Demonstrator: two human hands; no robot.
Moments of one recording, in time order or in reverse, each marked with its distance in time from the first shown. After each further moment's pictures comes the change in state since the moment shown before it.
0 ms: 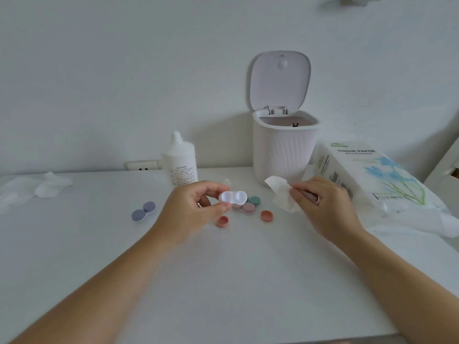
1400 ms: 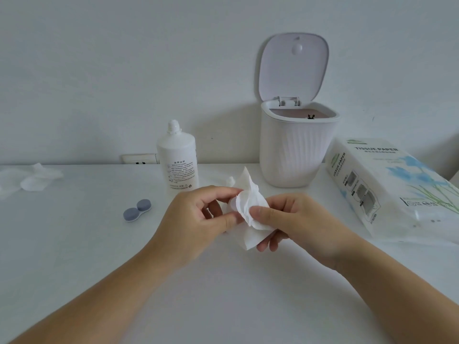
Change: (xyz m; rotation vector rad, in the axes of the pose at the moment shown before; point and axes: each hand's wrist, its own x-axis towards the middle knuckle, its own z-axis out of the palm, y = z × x) left_hand -0.013 0.002 0.012 0.009 -0.008 0.109; right_hand 0.000 -0.071 0.012 0.755 -0.746 0.399
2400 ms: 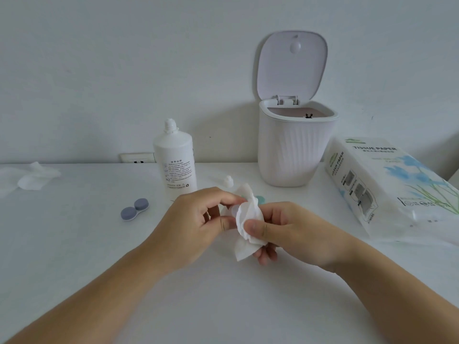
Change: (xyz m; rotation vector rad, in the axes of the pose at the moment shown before) left_hand 0.001 -0.002 -0.002 0.167 -0.084 0.069; right_hand 0.001 0.008 -0.001 -0.113 -0.188 -0.031
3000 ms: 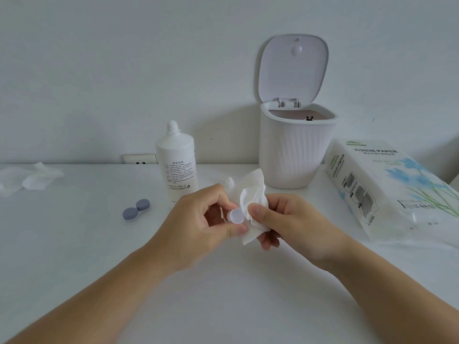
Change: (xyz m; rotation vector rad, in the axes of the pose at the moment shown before) left_hand -0.002 -0.001 0.004 -0.126 0.028 -0.057; right_hand 0.005 0.002 -0.001 0.080 0.165 -0.063
